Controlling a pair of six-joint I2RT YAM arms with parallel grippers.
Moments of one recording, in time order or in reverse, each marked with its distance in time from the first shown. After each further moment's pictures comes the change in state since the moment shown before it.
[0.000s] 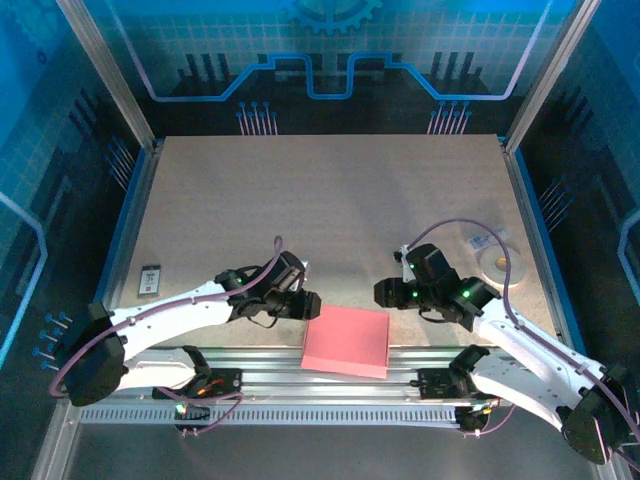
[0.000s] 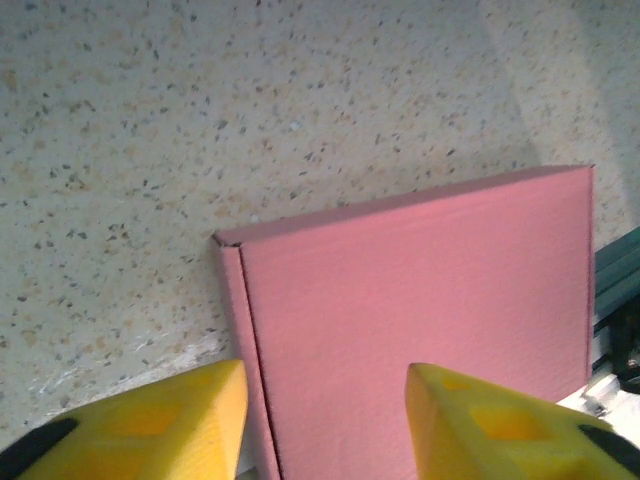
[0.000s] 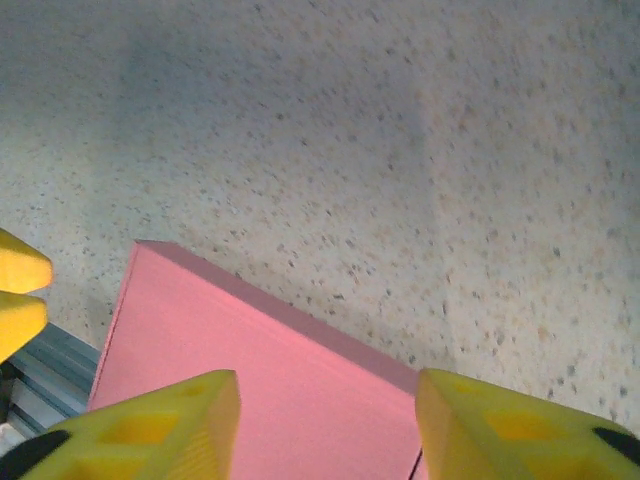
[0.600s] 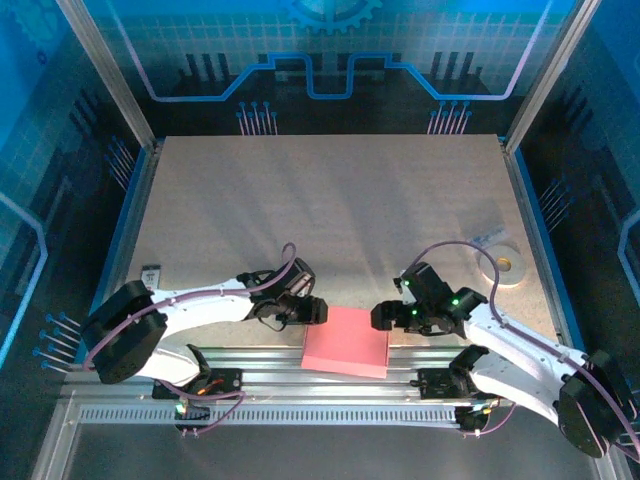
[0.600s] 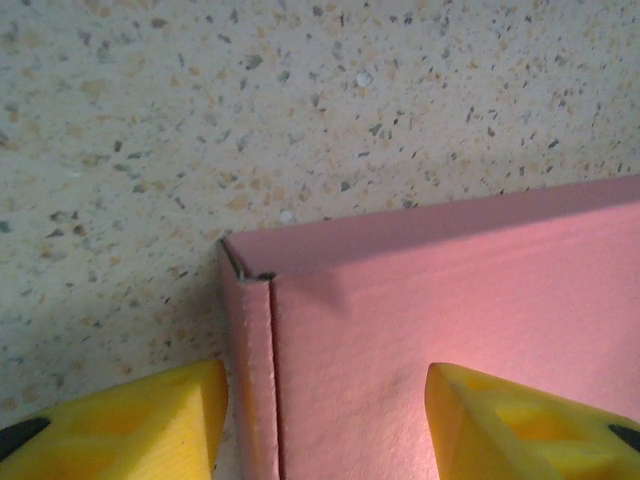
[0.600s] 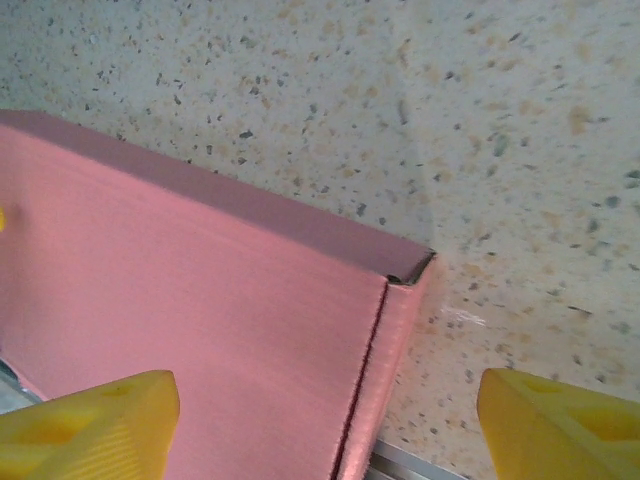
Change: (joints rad) left arm -0.002 0.188 -0.045 0.163 0.047 -0.094; right arm 0.002 0.053 -0.171 0.040 -0.151 0.101
